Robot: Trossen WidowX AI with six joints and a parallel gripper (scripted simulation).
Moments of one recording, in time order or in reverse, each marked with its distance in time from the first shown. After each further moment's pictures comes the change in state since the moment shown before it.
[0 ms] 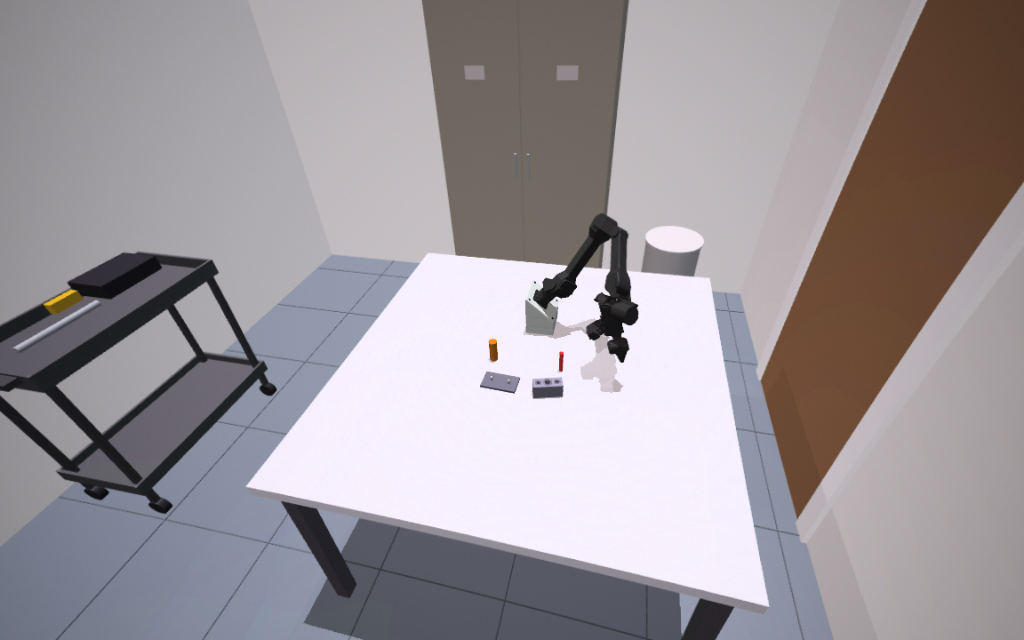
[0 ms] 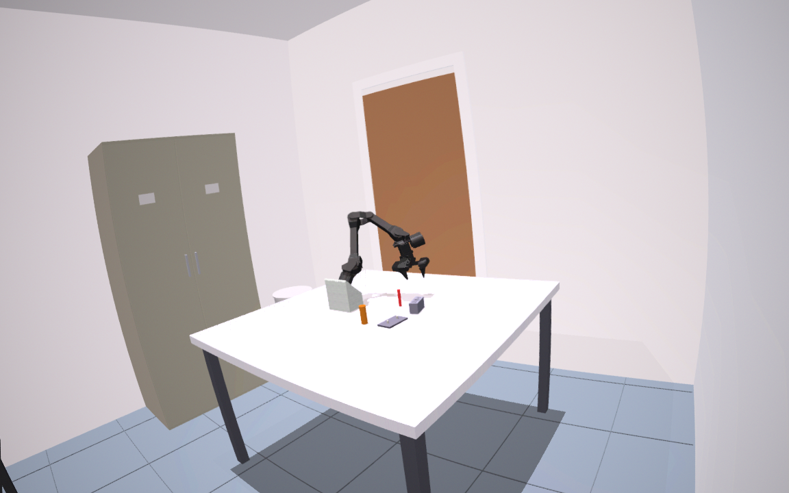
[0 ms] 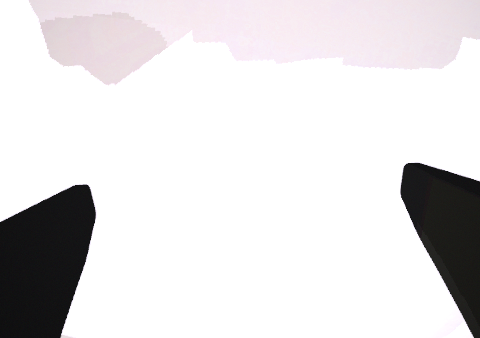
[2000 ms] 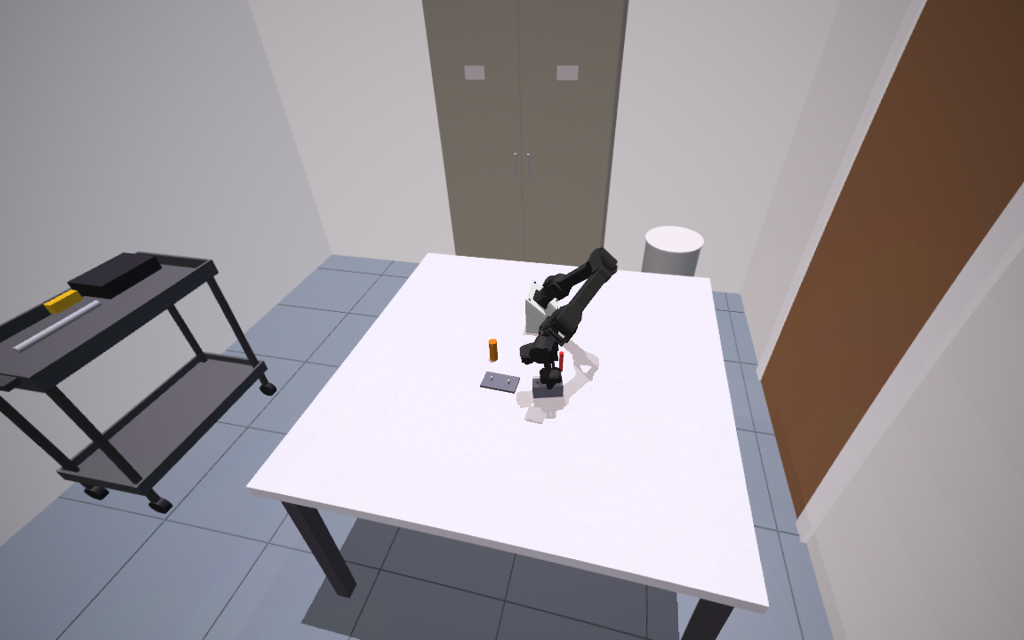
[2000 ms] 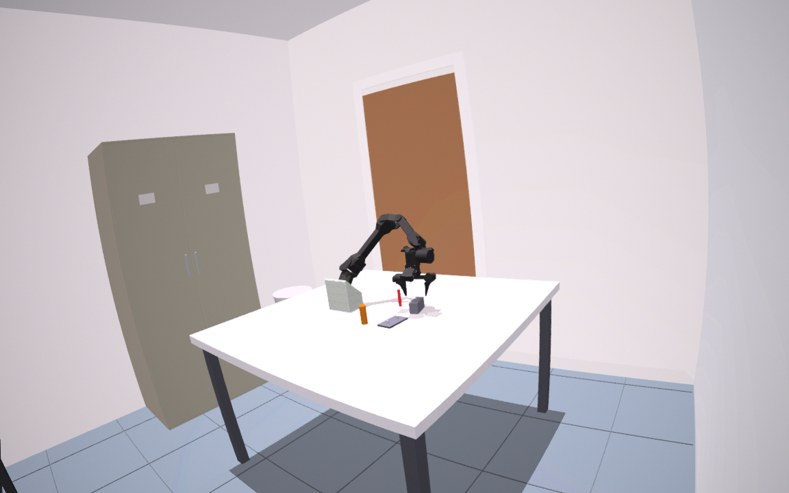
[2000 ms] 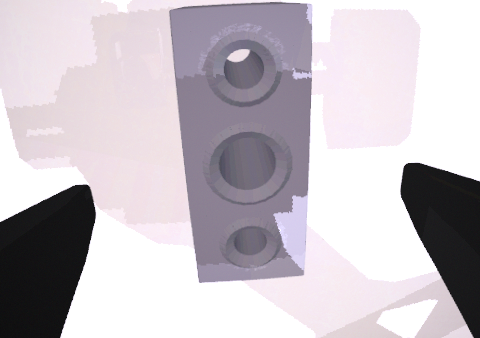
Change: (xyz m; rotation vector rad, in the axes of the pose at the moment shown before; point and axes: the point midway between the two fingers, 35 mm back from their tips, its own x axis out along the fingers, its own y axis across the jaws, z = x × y) arm -0.041 0.108 0.227 -0.088 -0.282 -0.136
